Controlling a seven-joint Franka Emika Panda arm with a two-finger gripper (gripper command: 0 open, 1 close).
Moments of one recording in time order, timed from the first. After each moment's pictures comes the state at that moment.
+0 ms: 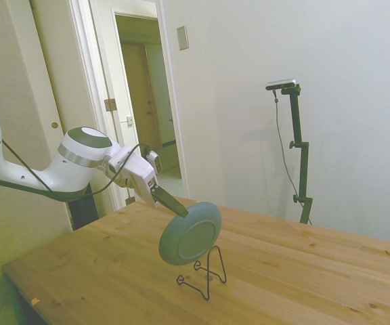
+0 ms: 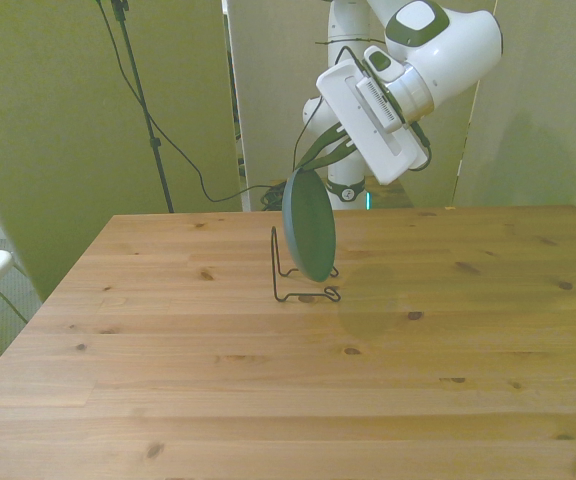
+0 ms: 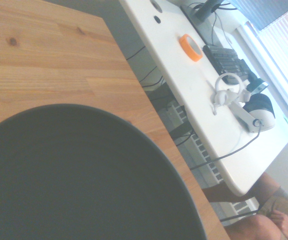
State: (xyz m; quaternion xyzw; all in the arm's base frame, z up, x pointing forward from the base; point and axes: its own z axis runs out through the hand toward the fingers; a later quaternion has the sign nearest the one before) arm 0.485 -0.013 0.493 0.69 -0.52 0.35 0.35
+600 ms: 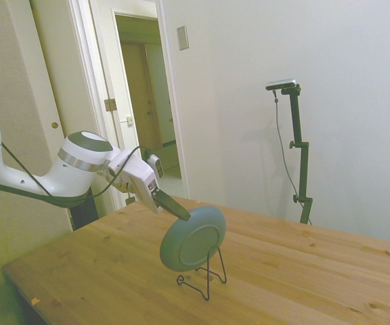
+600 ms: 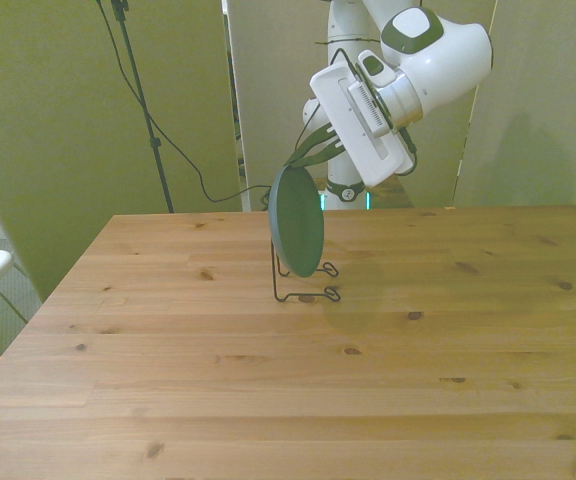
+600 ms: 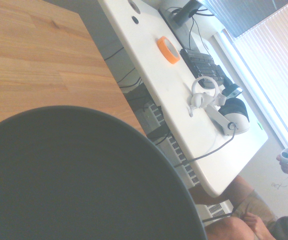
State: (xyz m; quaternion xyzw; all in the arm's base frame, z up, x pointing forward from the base) arm 0.477 -0.028 0.484 0.68 -0.51 0.35 0.38
